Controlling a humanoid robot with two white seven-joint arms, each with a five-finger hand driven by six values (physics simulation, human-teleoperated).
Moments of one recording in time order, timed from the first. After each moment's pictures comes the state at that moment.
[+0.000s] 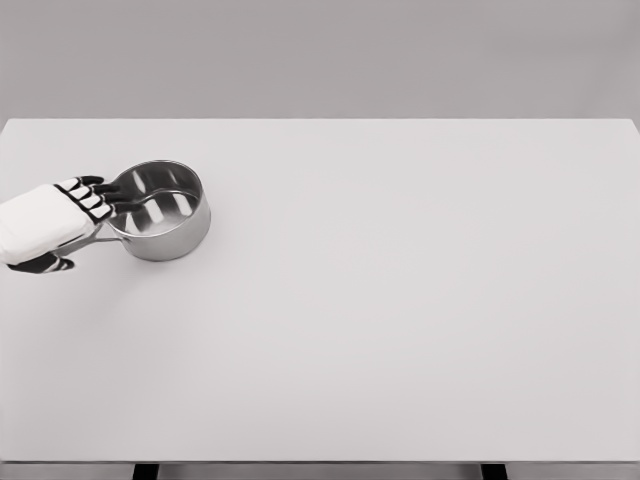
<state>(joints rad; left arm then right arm) -0.07 0.80 0.06 -1.72 -0.63 -0.61 -0.49 0.06 0.00 -0.08 0.05 -0.27 -0.07 0.21</state>
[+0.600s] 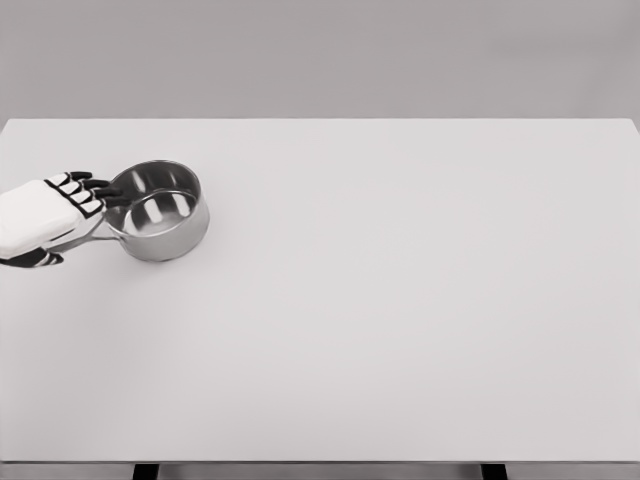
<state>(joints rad) -0.08 0.80 0.06 -1.70 -0.67 -0.61 -0.49 0.06 0.00 -0.08 0.05 -0.27 -0.07 0.21</state>
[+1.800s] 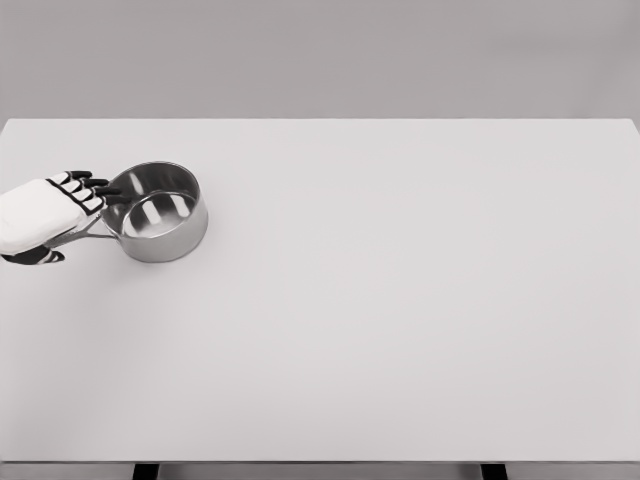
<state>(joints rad) -0.12 0.78 0.05 -1.65 -0.71 -0.61 -0.49 0.06 0.00 -0.08 0.05 -0.27 -0.07 0.21</state>
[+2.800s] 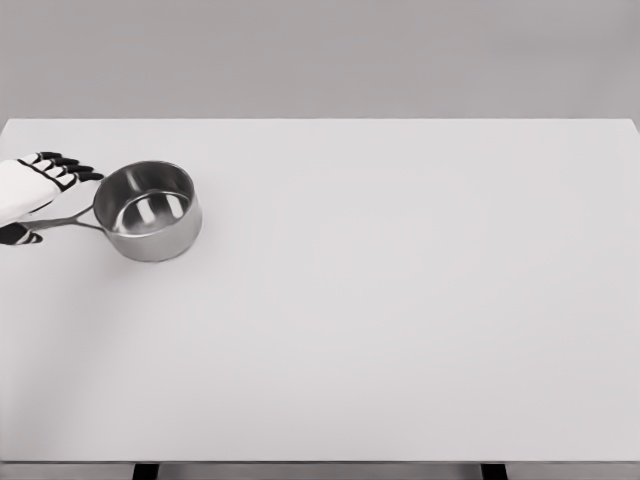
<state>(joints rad) -0.22 0.76 0.05 -1.48 -0.74 -0.61 -0.49 0.06 0.00 -0.08 0.05 -0.27 -0.07 0.21</state>
